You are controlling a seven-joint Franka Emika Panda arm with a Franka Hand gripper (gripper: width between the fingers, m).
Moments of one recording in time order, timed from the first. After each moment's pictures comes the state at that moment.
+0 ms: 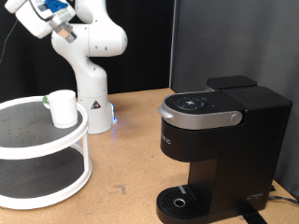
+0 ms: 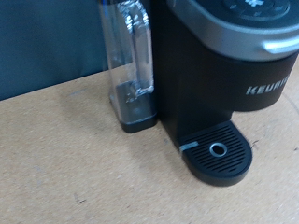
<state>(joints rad) -0.25 -0.83 -0.40 -2.62 0.42 1.74 -0.94</state>
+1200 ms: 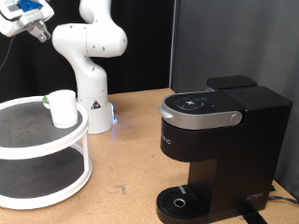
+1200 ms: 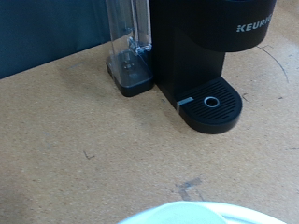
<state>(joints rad) -0.39 -0.87 -0.49 -2.62 0.29 1.66 -0.98</state>
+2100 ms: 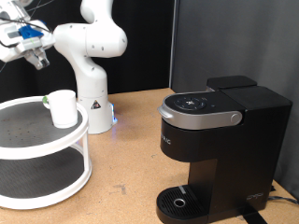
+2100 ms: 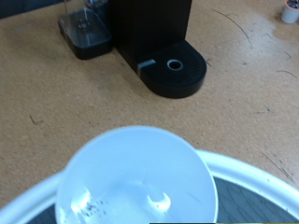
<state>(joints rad) -0.44 -0.88 -0.52 -2.80 0.27 1.94 -1.07</state>
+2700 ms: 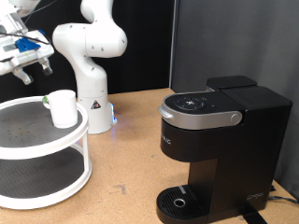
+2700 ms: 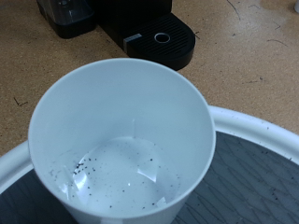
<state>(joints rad) -0.46 -0.82 -0.54 -2.84 0.26 2.02 -1.08</state>
